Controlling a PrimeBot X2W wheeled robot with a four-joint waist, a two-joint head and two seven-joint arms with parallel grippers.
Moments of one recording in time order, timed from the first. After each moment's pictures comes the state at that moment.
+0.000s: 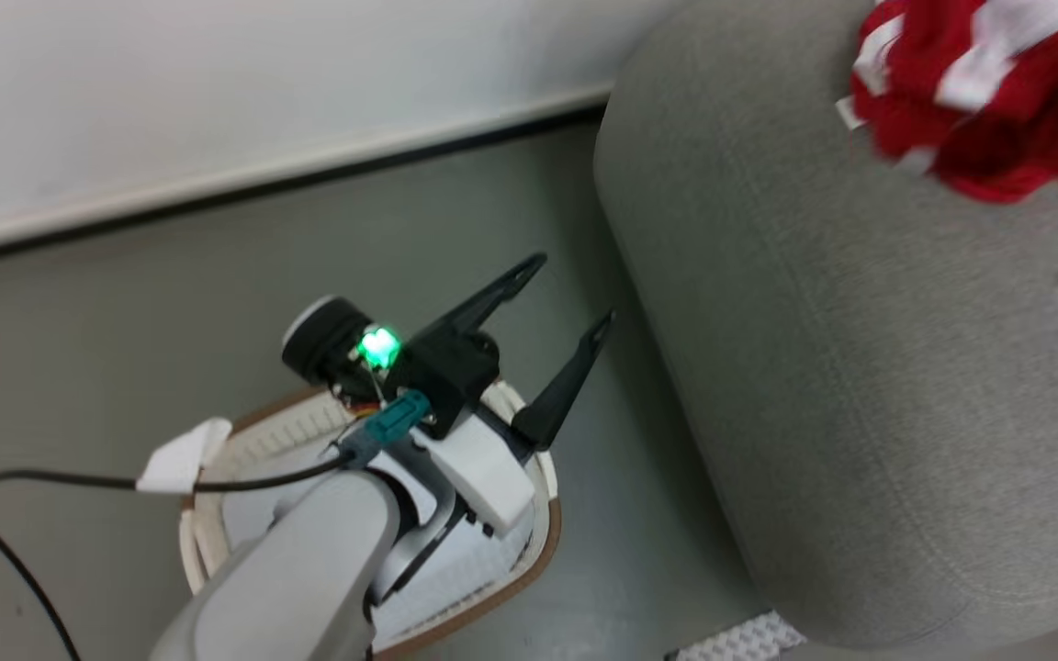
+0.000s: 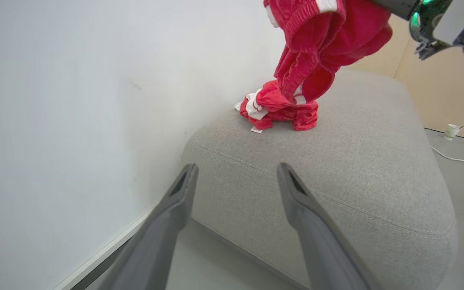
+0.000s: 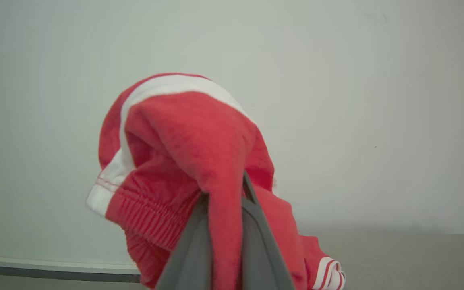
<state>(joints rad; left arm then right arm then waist) -0.60 0.24 -0.61 0.06 -0.20 -0.08 0.01 -0.76 -0.40 0.22 0.39 0.50 0.13 -0.26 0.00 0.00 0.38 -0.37</state>
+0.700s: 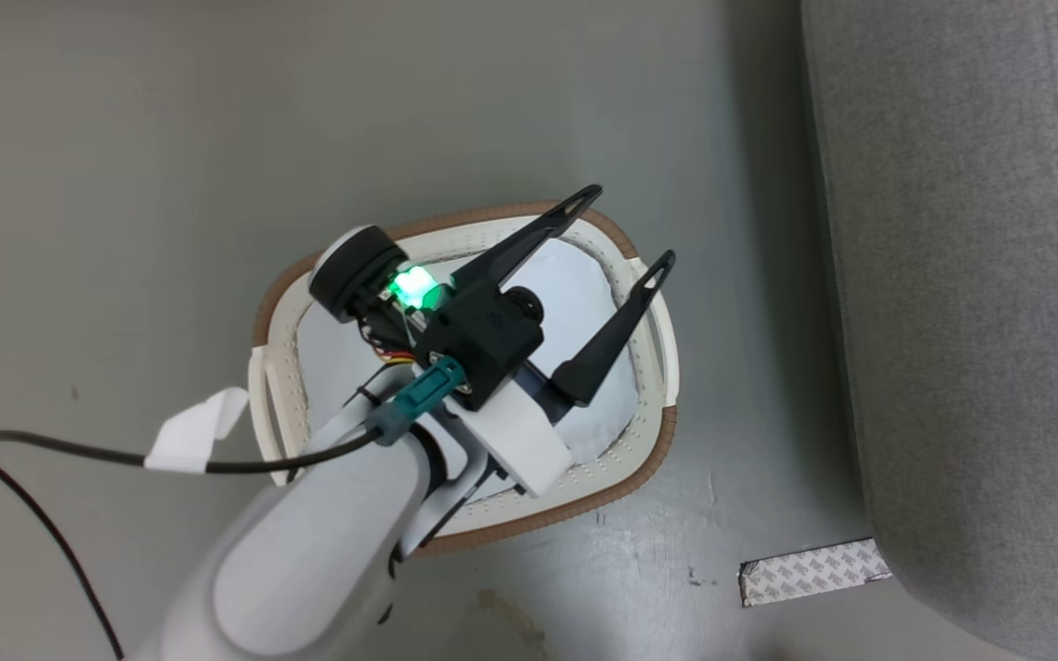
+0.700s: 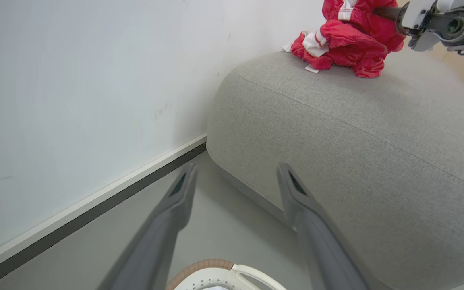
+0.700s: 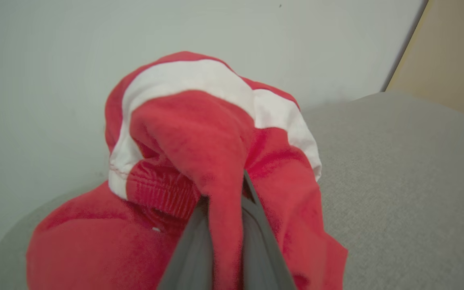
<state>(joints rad) -0.73 0.22 -0.66 0.05 -0.18 -0.09 -0.03 -1.16 -0.51 -0.29 1.08 0.38 0.13 -0.26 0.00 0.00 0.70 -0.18</state>
